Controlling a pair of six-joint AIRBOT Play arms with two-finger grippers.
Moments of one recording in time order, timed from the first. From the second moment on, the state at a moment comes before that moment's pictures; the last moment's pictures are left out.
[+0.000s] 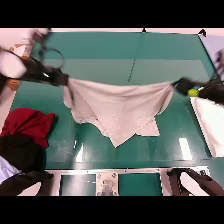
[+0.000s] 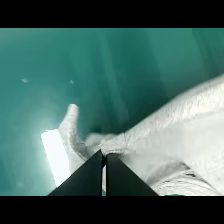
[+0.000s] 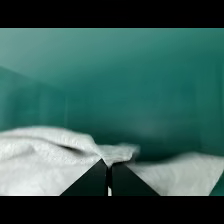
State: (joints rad) left arm -0.26 -1.16 1.21 1.49 -0.99 -1.52; right arm -0.22 -1.00 0.81 -0.82 0.82 1.30
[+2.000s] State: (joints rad) left arm -0.26 -1.39 1.14 1.46 -0.89 -1.46; right arm 0.62 -1.21 0.44 -0.39 0.60 1.42
